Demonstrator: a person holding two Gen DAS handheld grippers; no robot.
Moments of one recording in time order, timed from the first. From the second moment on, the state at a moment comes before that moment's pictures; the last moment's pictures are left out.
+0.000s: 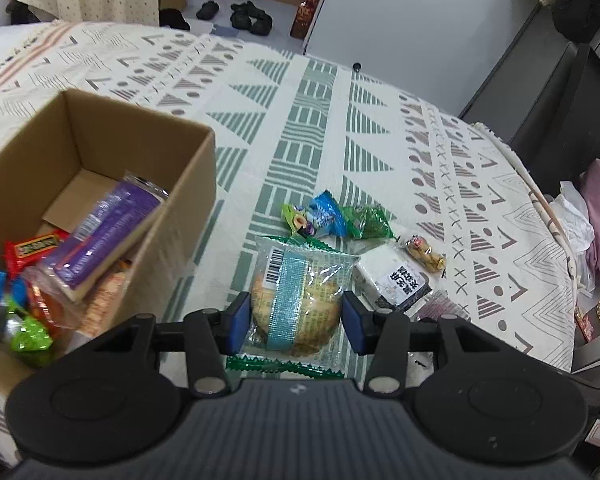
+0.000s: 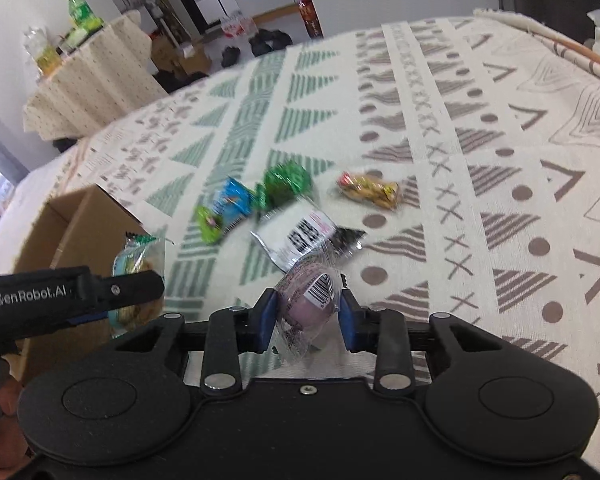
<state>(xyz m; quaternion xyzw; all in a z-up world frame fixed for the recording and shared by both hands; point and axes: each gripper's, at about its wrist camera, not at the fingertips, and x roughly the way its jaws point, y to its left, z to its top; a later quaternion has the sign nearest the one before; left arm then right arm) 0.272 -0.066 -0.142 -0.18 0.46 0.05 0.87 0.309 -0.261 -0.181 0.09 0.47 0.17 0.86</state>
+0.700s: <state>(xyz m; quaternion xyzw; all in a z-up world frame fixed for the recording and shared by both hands) 0.223 -0.054 -0.087 -0.16 0.41 0.10 0.89 0.278 -0.256 -0.127 0.14 0.38 0.21 0.89</state>
